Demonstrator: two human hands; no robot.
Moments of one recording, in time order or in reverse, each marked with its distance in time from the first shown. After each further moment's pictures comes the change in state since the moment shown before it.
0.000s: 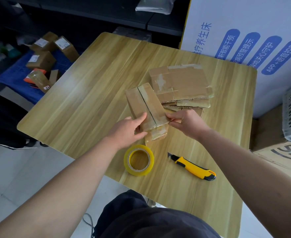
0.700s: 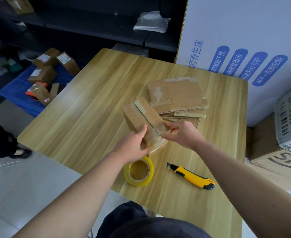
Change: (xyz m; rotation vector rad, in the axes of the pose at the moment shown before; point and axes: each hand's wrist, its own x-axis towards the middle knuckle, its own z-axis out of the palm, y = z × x) left_hand -0.007 0.024 0.010 0.006 -0.043 -0.039; right_hand -0.008 -0.022 -0.004 0.045 -0.042 0.215
